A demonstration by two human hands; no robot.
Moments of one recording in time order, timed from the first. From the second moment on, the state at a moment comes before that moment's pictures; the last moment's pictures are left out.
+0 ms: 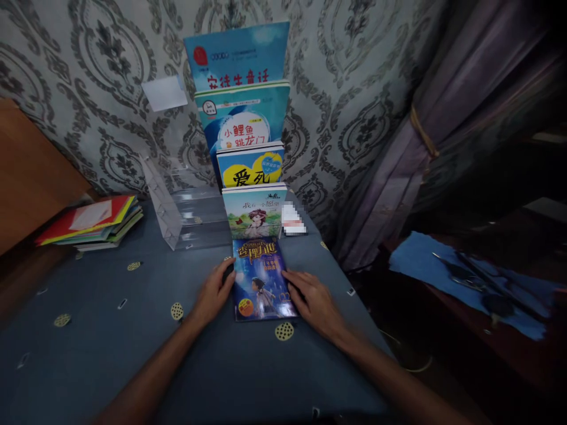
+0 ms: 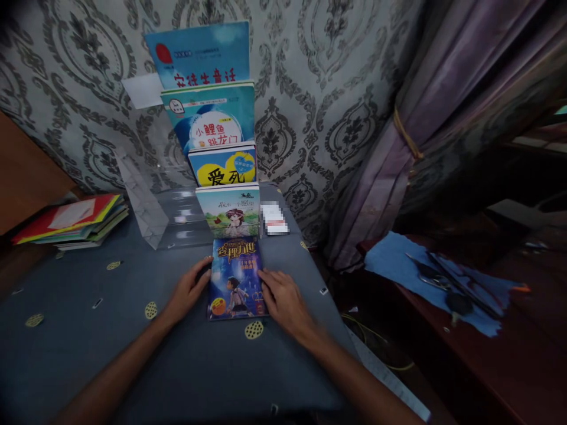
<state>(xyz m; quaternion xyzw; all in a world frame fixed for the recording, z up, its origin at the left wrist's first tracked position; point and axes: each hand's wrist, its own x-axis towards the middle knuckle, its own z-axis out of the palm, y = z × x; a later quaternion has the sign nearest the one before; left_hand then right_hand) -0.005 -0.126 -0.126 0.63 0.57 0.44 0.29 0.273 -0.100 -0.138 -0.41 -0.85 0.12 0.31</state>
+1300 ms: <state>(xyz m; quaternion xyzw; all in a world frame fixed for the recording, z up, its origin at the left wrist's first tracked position) 0.002 -0.130 -0.112 0.32 0.43 0.51 0.67 0.271 -0.102 -0.125 -0.48 -0.77 0.27 0.32</state>
